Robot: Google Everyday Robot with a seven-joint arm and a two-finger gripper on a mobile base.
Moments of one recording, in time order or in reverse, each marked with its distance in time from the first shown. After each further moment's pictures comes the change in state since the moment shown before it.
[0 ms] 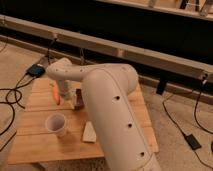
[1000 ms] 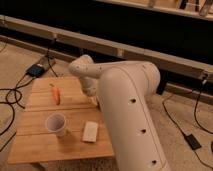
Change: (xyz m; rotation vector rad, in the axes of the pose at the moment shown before) arm 0.111 -0.097 0.000 0.108 0.113 0.325
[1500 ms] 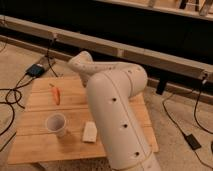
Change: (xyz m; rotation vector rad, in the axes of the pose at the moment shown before) arm -0.077 -0.028 -0.008 0.081 -0.050 -0.024
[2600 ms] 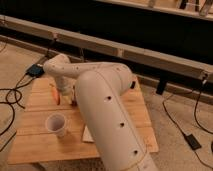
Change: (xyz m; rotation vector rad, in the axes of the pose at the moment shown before) arm -0.030 0.152 -0.041 -0.175 -0.129 -0.238
